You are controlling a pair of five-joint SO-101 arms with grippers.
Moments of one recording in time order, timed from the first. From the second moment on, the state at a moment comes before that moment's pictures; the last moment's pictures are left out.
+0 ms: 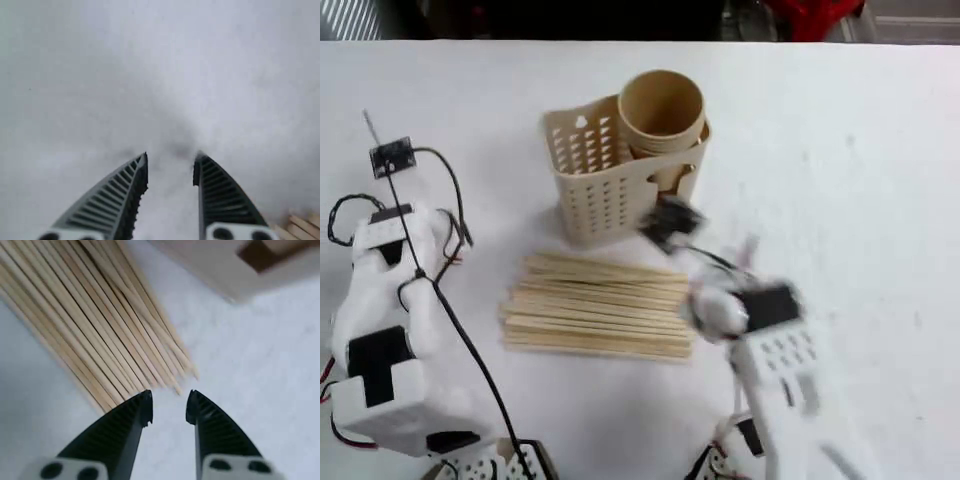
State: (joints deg) left arm -25.8 4.9 33.3 44.9 6.2; right arm -24.0 -42.4 44.3 72.4 33.5
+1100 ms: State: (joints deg) left arm -26.4 5.1 33.3 44.4 6.3; right arm -44.7 -12.7 48.7 49.8 45.8
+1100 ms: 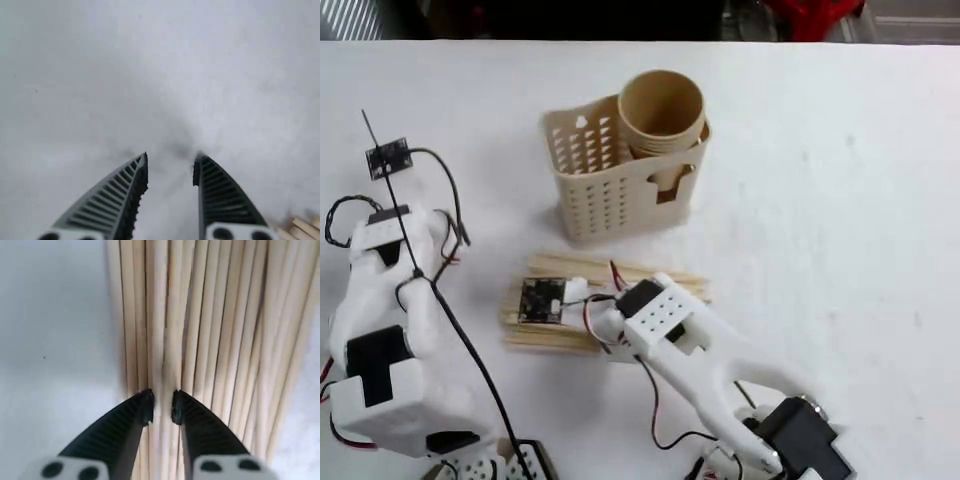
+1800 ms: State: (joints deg) left arm -26.4 5.3 33.3 44.4 6.3; right arm -36.9 -23.8 48.5 57.1 41.7
